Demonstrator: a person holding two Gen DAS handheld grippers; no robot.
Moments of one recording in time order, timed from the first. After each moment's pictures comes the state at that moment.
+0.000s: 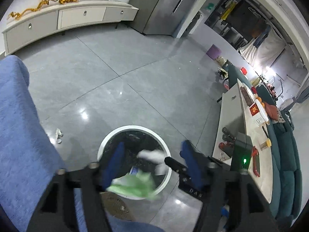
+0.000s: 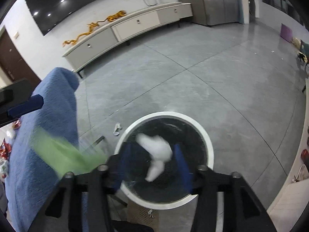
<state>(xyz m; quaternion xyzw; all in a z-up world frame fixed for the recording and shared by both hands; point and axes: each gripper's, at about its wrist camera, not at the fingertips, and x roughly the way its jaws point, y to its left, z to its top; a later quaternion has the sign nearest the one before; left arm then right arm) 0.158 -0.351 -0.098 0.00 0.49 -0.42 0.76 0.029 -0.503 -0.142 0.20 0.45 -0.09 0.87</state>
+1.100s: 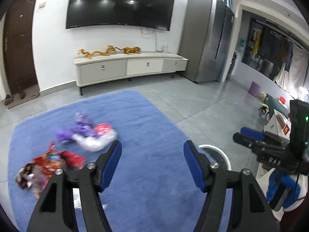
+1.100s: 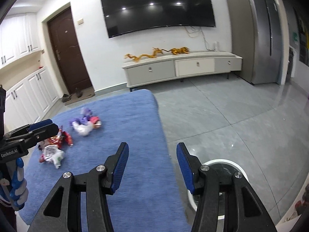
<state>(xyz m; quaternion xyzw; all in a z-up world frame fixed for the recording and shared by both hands) 0.077 -0.040 -0.001 0.01 0.32 -0.24 0.91 0.010 -0.285 0.019 0.07 0.32 0.05 0.94</state>
